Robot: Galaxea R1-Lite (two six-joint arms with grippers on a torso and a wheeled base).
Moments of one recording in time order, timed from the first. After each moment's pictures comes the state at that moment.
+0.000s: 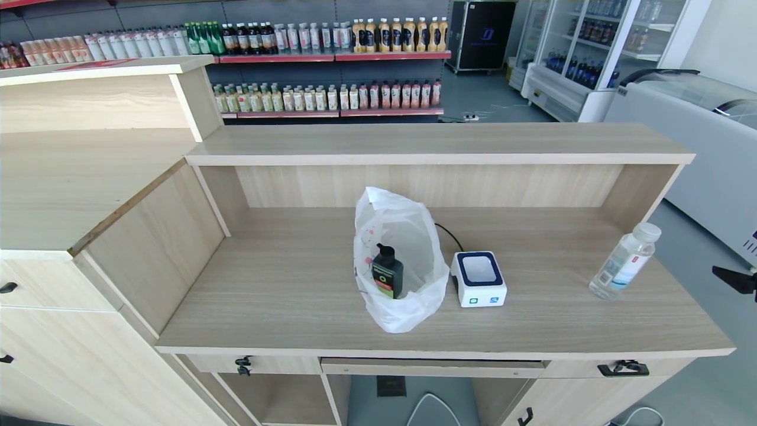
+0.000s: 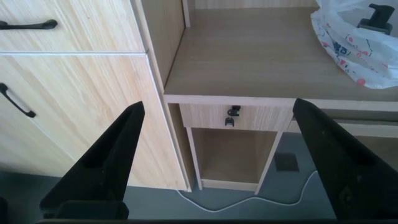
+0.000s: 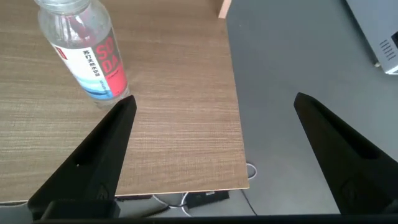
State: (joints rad) left arm 0.00 0.00 0.00 0.04 0.08 0.06; right arm -0.76 1.97 -0.82 -0.82 0.60 -0.45
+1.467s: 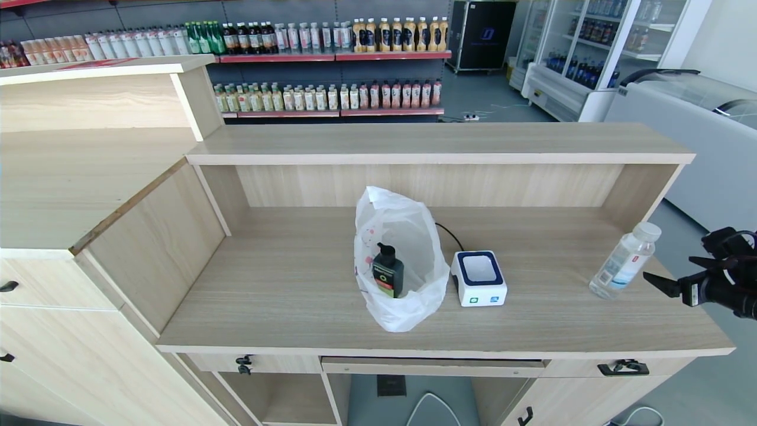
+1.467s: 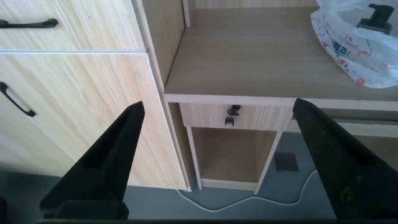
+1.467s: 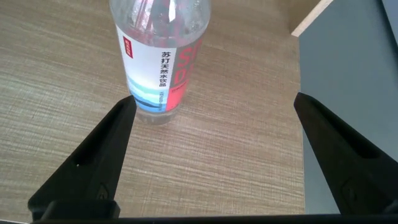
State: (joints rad) left arm 0.00 0.00 0.00 0.03 0.08 0.06; right arm -0.59 2.18 -0.88 -0.95 0.60 -0.54
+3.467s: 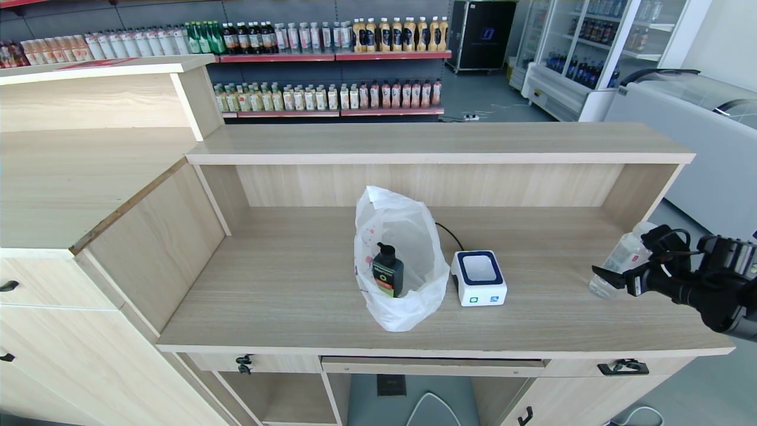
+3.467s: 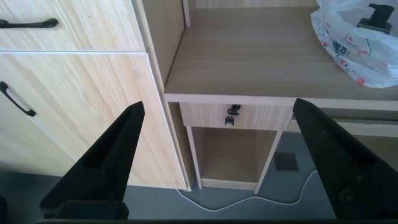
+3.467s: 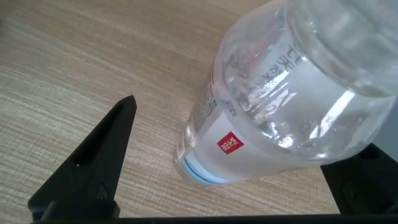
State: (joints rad) left arm 0.00 0.00 0.00 0.04 0.08 0.06; right arm -0.44 2.35 -1.03 -1.00 0.60 -0.52
